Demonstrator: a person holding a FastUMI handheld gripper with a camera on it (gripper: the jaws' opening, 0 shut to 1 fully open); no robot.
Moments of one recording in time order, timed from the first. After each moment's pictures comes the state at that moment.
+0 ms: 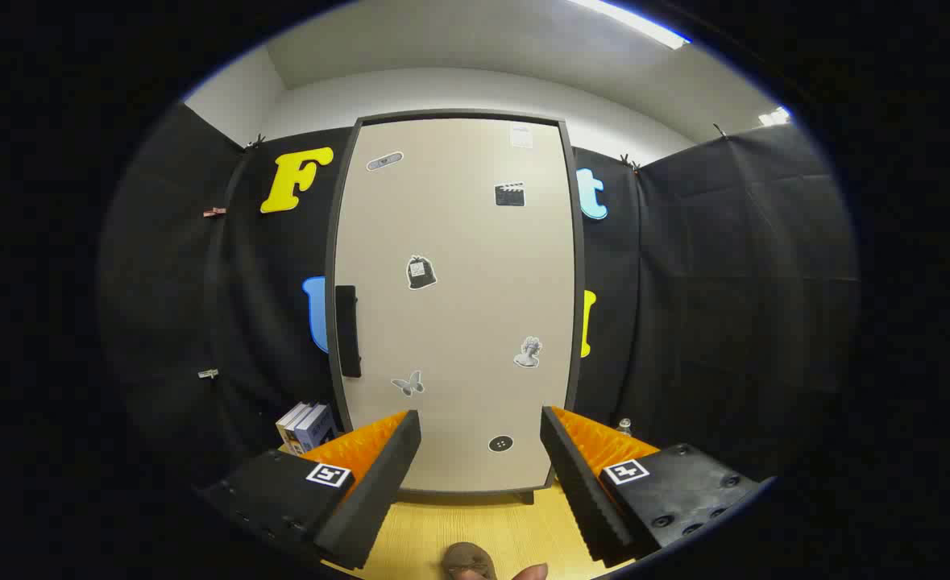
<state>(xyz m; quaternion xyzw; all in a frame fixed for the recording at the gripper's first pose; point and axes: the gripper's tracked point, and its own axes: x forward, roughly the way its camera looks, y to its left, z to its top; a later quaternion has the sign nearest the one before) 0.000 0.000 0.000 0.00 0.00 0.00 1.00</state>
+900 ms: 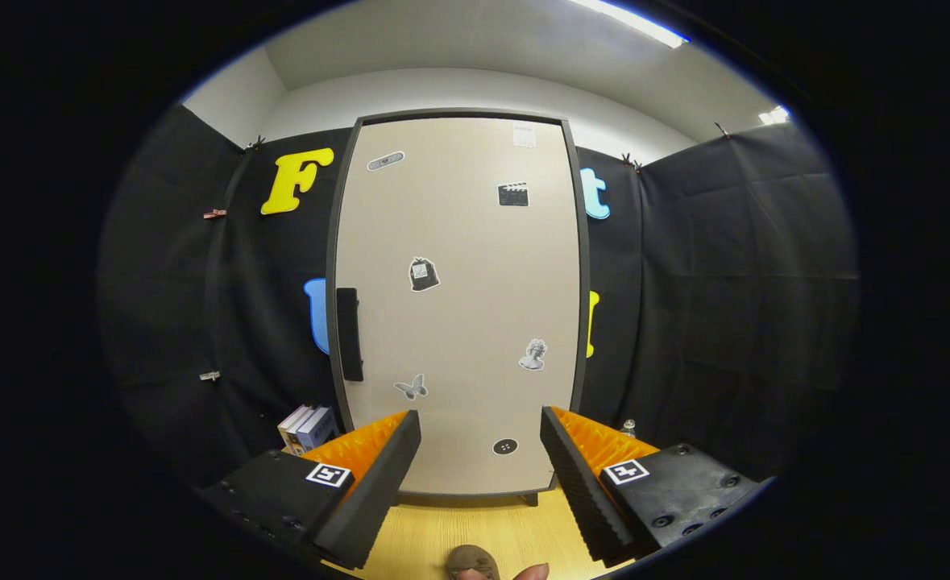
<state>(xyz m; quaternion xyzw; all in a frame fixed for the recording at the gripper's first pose) 0.008 0.009 0.003 0.01 0.00 0.01 1.00</state>
